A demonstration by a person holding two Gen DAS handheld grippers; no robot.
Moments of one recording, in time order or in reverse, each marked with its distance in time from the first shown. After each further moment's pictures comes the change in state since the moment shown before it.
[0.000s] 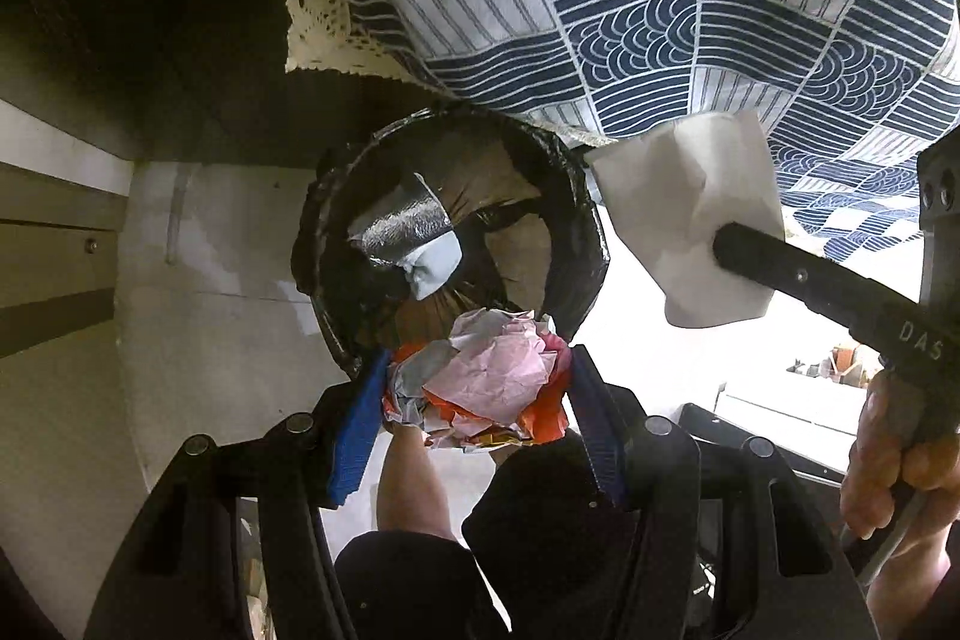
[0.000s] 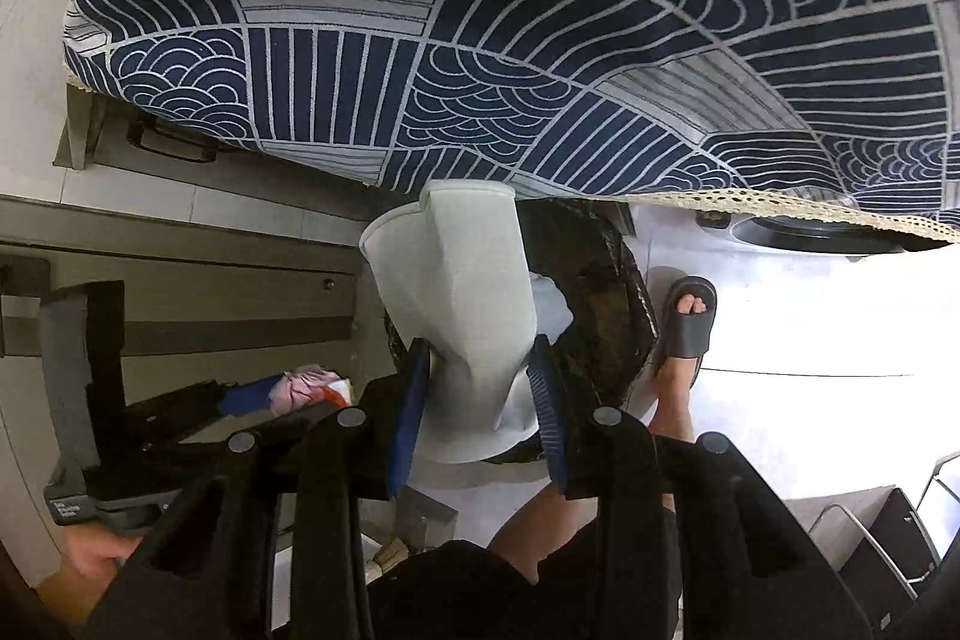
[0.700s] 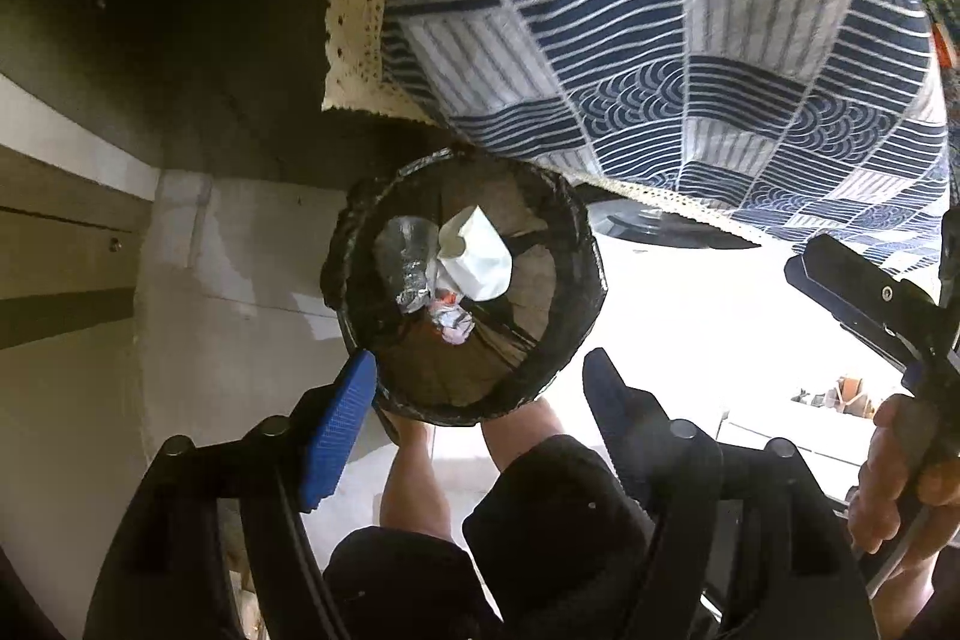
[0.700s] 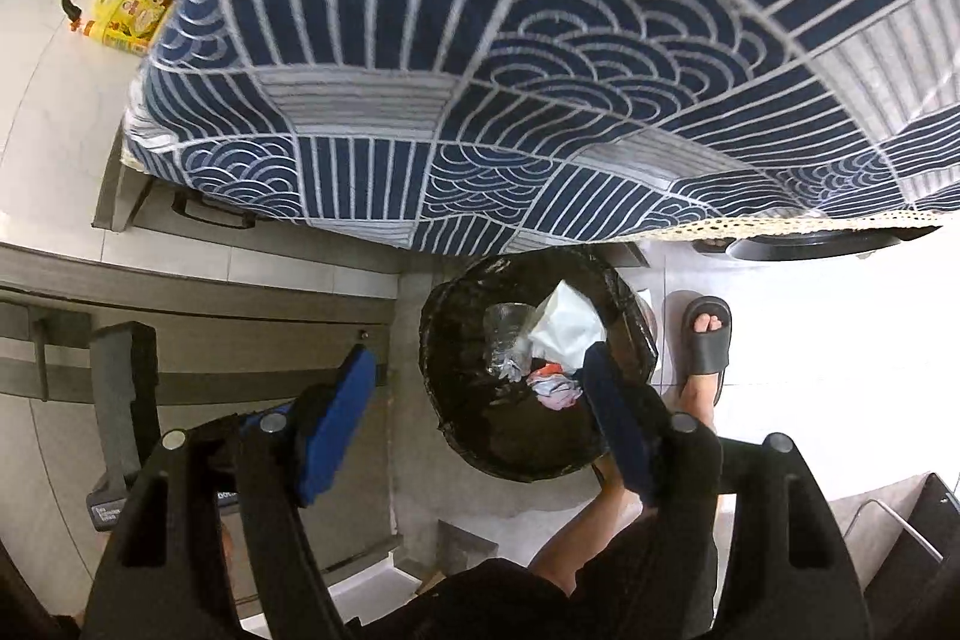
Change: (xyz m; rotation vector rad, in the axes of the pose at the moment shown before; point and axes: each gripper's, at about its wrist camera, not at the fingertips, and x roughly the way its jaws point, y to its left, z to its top) left arm -0.041 -0.006 0.002 -0.032 -0.069 0.036; right arm -0.064 -0.009 -0.001 0.074 -0.127 0.066
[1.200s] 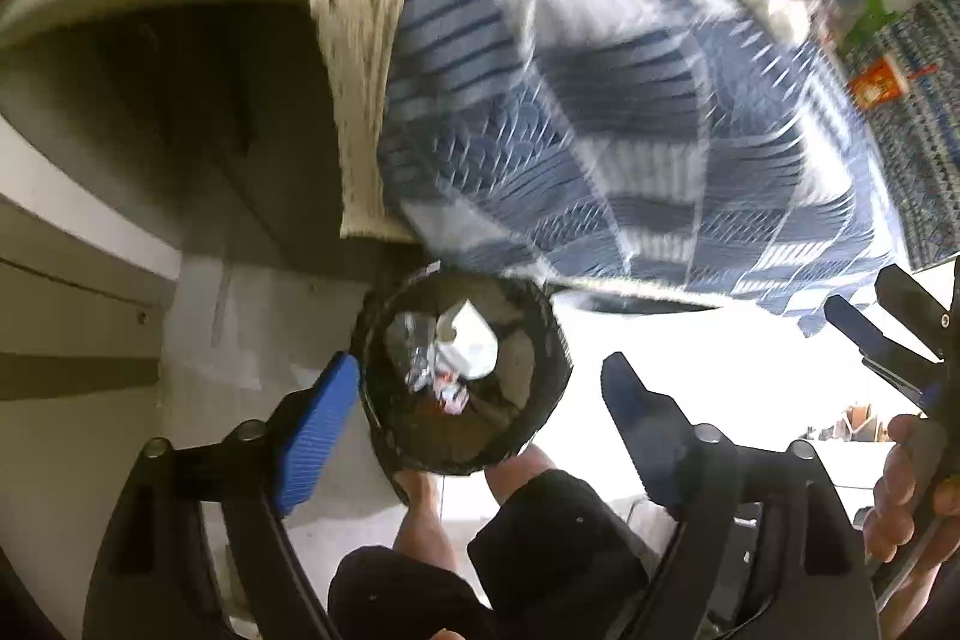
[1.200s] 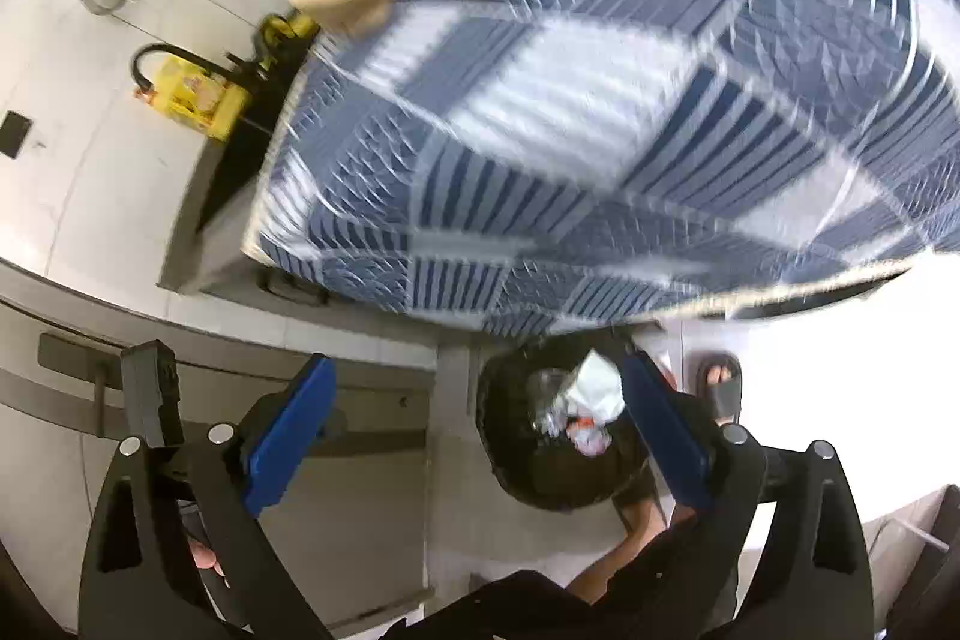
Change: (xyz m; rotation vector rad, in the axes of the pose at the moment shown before) left arm -0.101 -0.023 0.018 0.045 -0.210 0.011; right arm -0.110 0.032 0.016 -0.001 -0.222 0.070
